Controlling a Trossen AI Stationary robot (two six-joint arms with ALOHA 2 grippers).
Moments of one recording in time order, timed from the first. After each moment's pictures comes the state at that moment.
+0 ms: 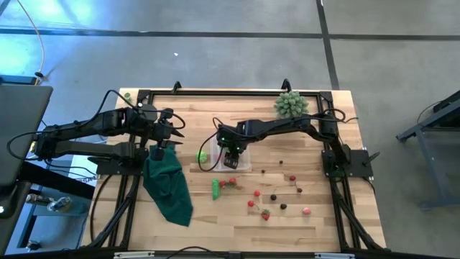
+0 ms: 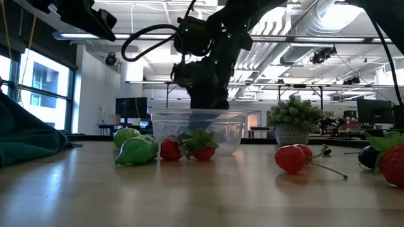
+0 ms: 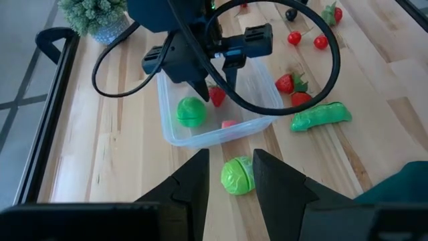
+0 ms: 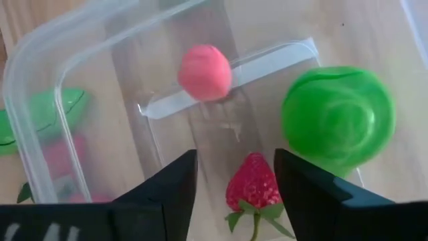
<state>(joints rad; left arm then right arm) 0.33 0.76 0.81 -0.74 0.16 0.36 -0.09 2.10 1.59 -0.67 -0.13 0.20</state>
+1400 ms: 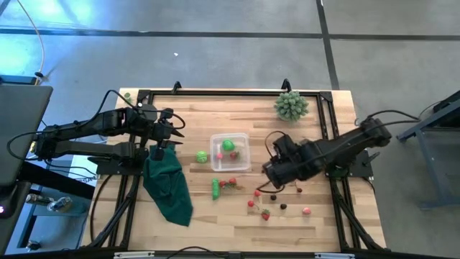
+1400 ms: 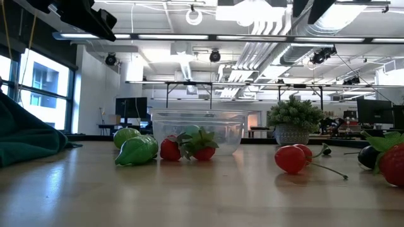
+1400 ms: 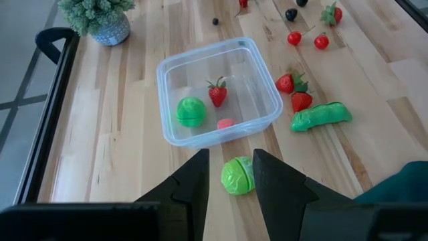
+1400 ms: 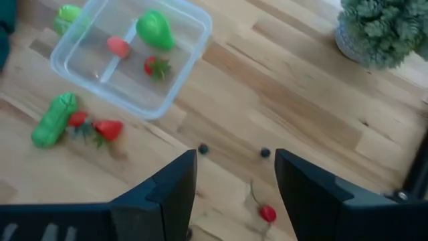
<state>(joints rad) 0.33 0.76 0.81 -0.74 0.16 0.36 0.43 1.61 1.65 -1.55 0.50 1.42</state>
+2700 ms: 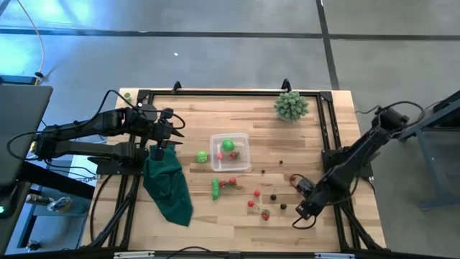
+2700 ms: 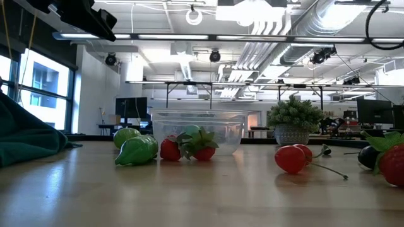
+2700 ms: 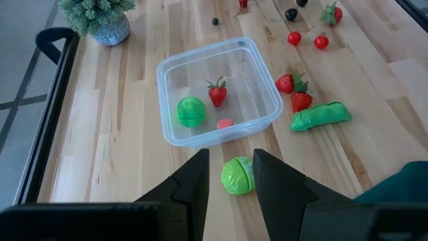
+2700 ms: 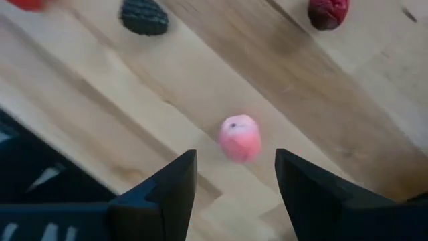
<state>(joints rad) 0.33 0.76 0.81 -0.74 0.16 0.36 0.81 1.32 0.73 -0.71 -0.12 1.66</state>
